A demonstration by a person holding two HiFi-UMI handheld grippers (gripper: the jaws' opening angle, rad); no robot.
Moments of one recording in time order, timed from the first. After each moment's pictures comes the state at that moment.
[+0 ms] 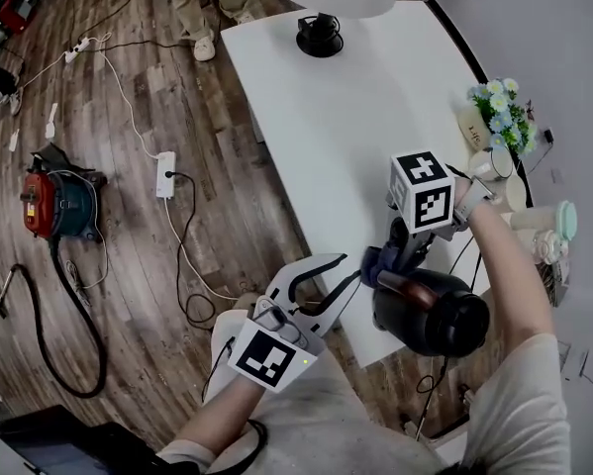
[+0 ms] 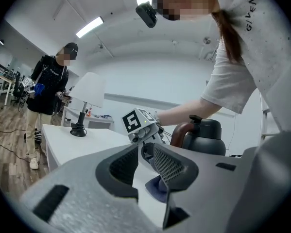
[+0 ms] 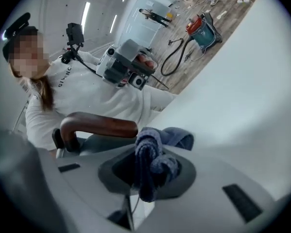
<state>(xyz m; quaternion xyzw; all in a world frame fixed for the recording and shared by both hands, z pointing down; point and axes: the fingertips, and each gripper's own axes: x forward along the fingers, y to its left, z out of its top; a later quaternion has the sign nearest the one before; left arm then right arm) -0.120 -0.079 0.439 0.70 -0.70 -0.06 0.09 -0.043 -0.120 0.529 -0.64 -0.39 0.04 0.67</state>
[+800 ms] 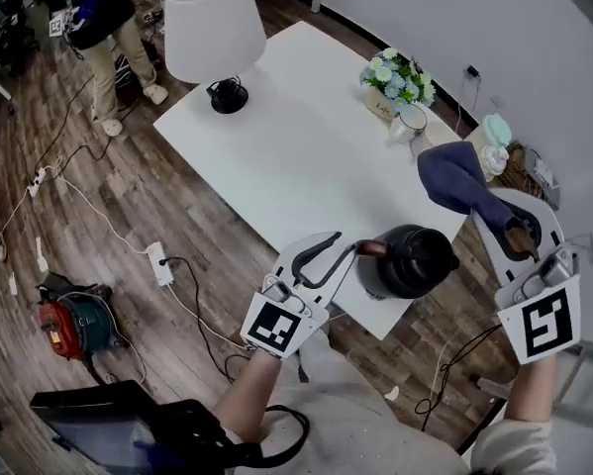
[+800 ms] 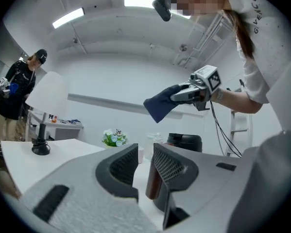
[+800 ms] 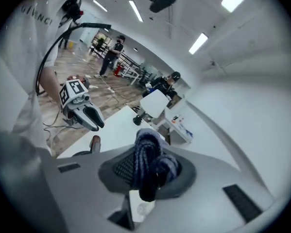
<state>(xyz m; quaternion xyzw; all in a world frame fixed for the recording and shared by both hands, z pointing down) -0.083 -0.110 0.391 0.81 -0.58 -0.07 0.05 0.006 -0.189 0.250 0.10 -0.85 -0.36 0.37</state>
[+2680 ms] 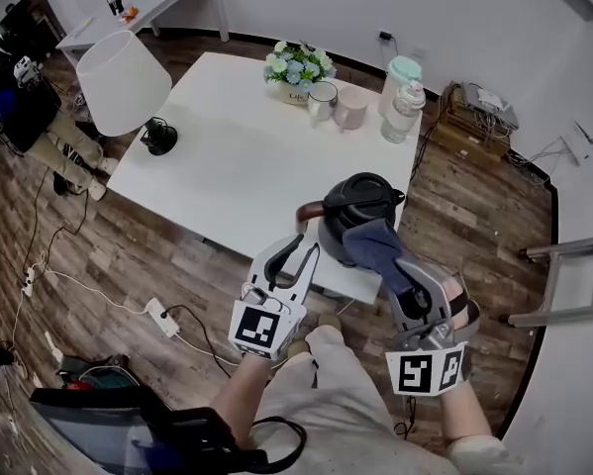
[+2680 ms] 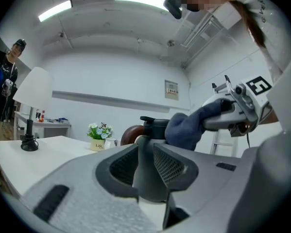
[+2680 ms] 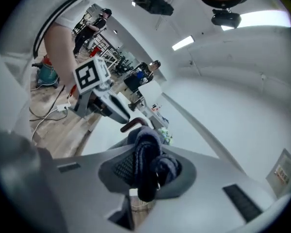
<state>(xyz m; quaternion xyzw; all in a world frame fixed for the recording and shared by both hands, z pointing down) -0.033 -0.078 0.422 0.86 -0.51 -0.01 0.02 0.083 -0.045 0.364 0.32 -0.81 -0.35 0.34</state>
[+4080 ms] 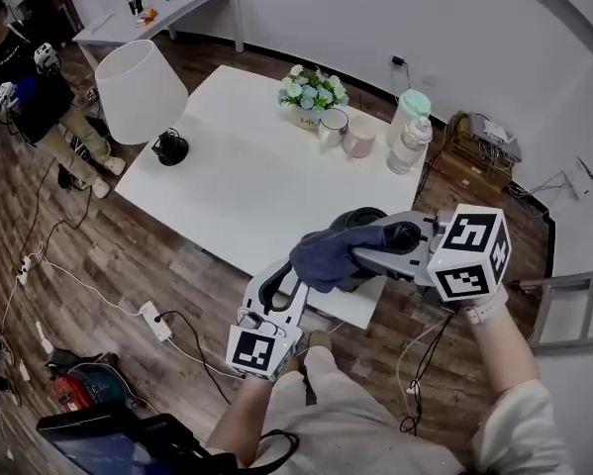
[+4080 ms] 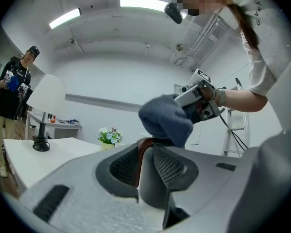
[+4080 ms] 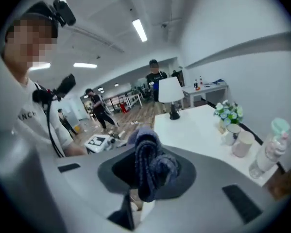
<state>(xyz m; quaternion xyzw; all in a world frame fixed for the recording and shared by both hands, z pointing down) -0.050 -0.076 0.395 0.82 -0.57 -0.05 0.05 0.003 -0.099 0.316 0.00 -0.95 0.14 0.28</state>
